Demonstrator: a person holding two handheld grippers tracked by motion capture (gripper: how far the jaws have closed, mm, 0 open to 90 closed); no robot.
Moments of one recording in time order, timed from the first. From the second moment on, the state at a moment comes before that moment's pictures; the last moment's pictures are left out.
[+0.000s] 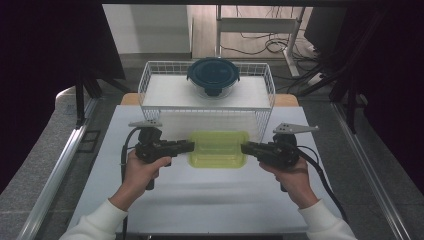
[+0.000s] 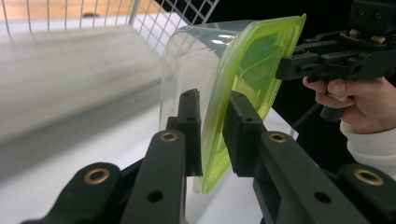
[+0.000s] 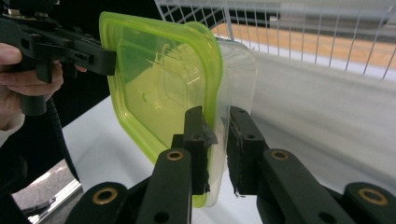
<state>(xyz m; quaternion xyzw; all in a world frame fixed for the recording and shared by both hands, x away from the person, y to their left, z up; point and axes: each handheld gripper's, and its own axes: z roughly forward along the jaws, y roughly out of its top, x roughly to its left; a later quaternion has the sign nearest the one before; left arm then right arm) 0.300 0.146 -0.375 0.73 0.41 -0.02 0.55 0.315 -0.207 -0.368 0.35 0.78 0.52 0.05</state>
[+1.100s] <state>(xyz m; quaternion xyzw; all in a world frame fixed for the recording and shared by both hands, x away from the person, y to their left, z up) 0.389 0.166 -0.281 0.72 0.39 -0.03 0.57 0.397 -0.195 -0.263 0.34 0.76 0.55 0.06</state>
